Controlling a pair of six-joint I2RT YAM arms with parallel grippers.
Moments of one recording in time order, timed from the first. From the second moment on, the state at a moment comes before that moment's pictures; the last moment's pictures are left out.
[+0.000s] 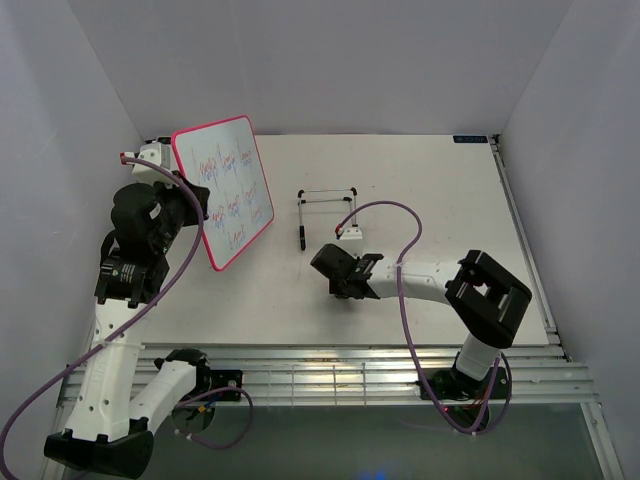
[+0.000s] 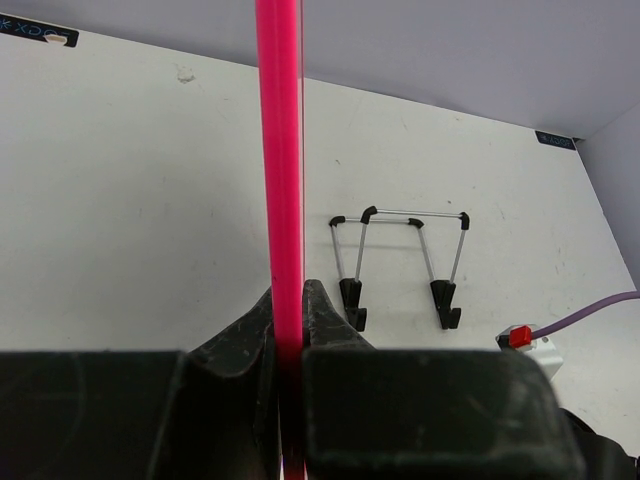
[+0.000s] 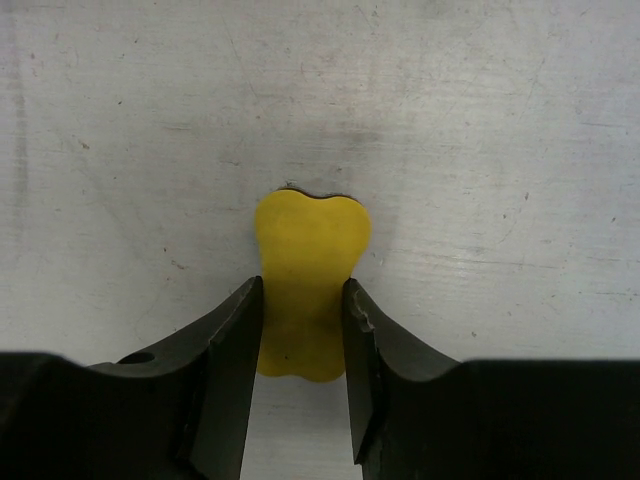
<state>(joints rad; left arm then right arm) -0.15 0.87 1.15 -0.48 0.02 -0.32 1.03 1.71 0.99 -0.38 0.48 0.83</state>
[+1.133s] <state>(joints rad) -0.29 0.95 0.61 0.17 0.80 -0.77 1.00 1.00 0.88 -0.24 0.23 0.27</state>
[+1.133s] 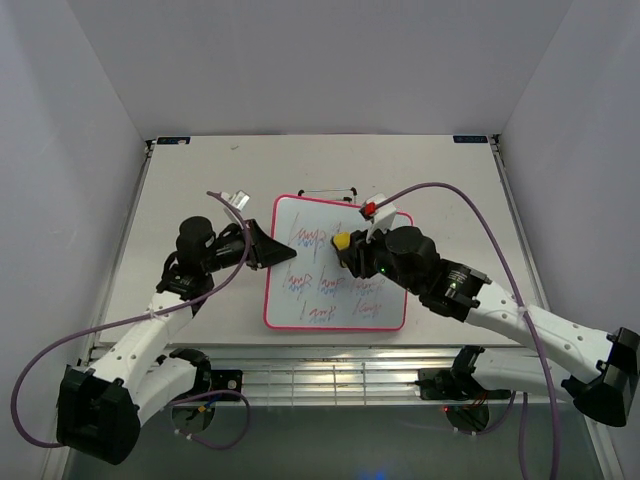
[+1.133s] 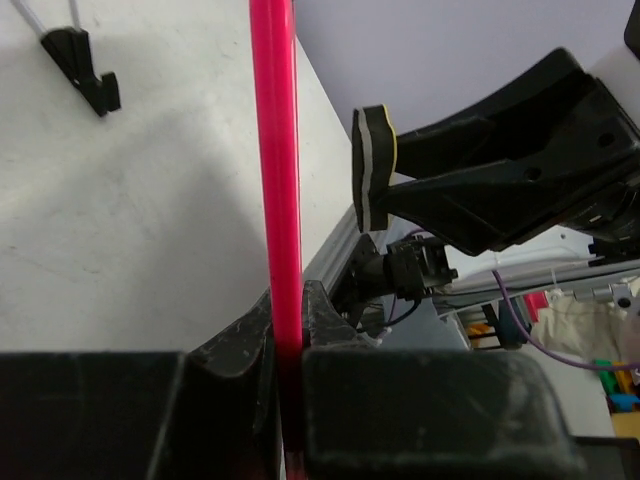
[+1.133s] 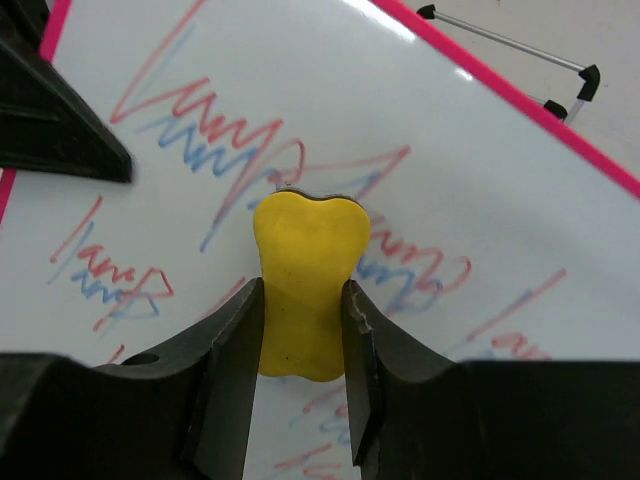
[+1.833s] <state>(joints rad) -0.40 1.07 0.53 0.32 0.69 -0.82 1.00 1.30 0.95 -0.03 0.08 0.11</state>
